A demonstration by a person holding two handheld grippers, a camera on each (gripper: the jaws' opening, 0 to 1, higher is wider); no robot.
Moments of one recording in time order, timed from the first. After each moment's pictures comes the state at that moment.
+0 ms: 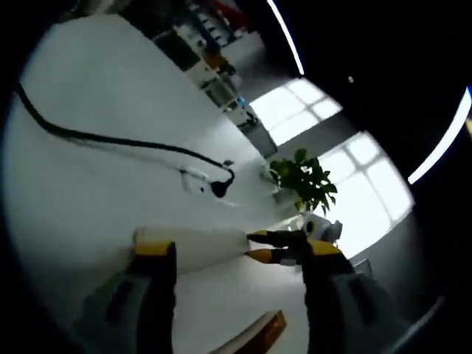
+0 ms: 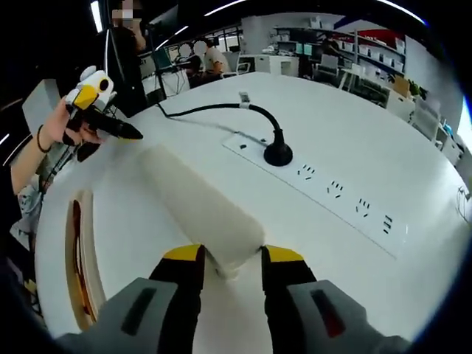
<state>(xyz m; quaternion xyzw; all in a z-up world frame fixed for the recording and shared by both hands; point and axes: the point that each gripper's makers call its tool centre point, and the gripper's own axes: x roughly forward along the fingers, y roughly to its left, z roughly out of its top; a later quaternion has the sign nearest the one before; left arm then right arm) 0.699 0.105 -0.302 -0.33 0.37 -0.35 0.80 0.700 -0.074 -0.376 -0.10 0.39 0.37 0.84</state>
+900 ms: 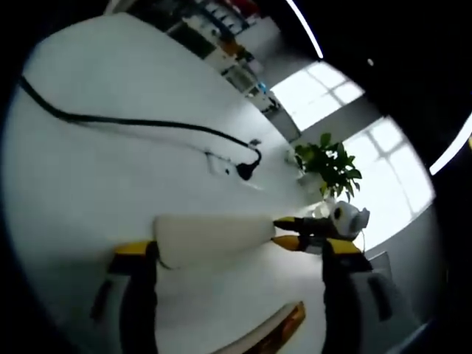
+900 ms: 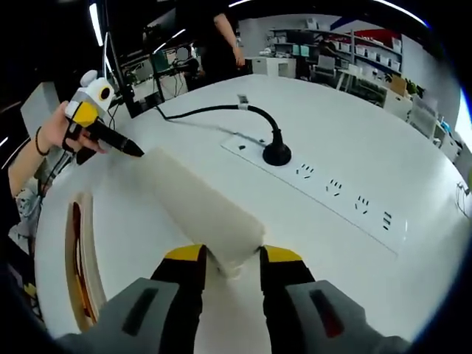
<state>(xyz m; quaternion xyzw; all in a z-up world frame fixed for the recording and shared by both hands) 0.697 0.089 -0.325 -0.31 0.41 -0.33 0.79 0.703 -0.075 -0.375 -0.10 0.38 0.37 0.84</state>
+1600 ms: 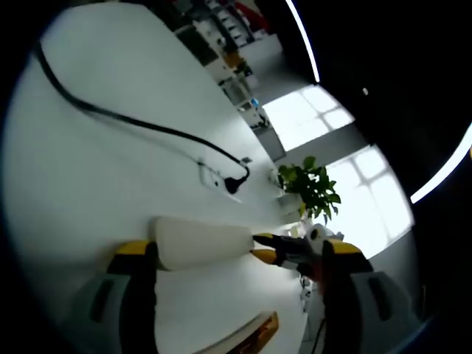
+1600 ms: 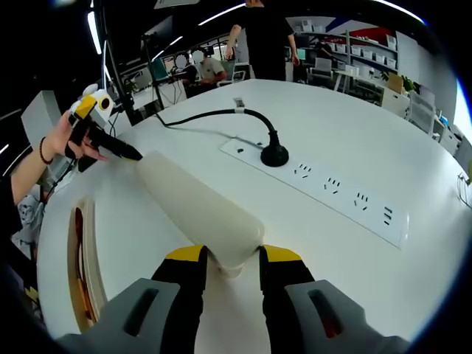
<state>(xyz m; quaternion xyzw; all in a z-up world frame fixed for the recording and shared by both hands) 0.694 0.107 -0.305 -0.41 0.37 -0.34 0.76 0.711 -0.080 -0.375 -0.07 0.37 0.37 0.85</state>
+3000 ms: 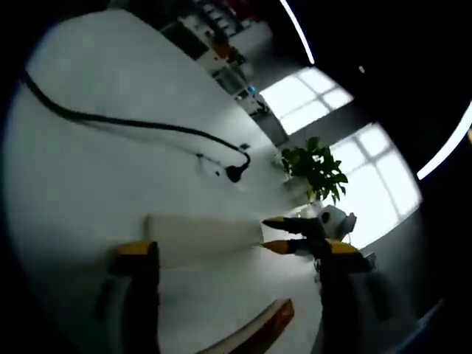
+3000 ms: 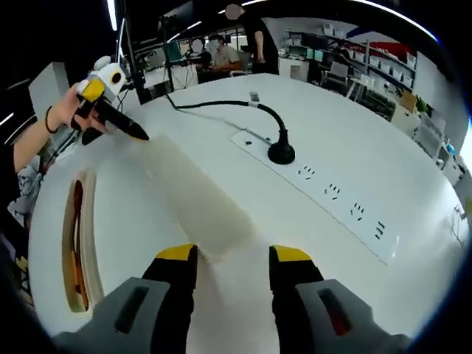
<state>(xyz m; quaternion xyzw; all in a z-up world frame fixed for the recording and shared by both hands) 0.692 0.104 -0.317 -0.34 0.40 -0.36 0.77 0.697 -0.087 -0.373 -0.19 0.38 0.40 0.81</state>
